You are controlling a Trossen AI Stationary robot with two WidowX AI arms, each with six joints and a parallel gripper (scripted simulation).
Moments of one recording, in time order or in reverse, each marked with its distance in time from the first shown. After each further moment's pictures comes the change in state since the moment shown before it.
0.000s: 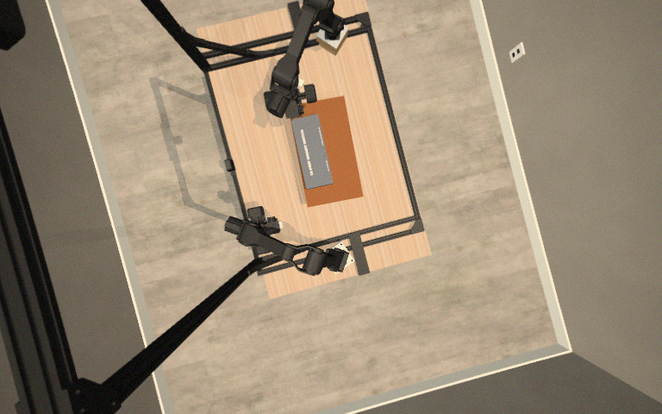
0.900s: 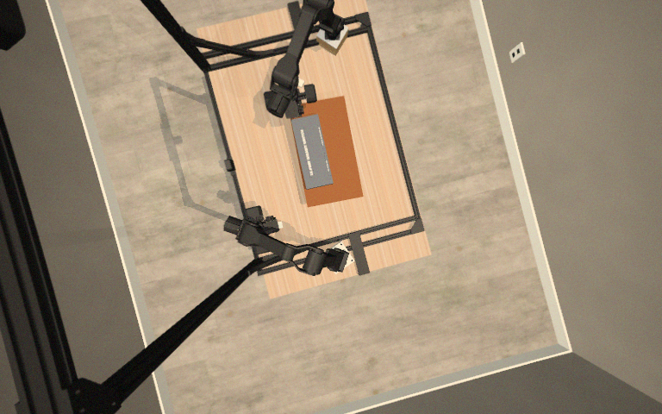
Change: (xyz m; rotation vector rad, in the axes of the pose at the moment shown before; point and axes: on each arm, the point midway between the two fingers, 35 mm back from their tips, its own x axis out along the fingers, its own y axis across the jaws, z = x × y) left arm 0.000 0.000 0.000 0.000 0.000 0.000; right arm -0.002 0.003 -0.005 -0.037 0.024 0.015
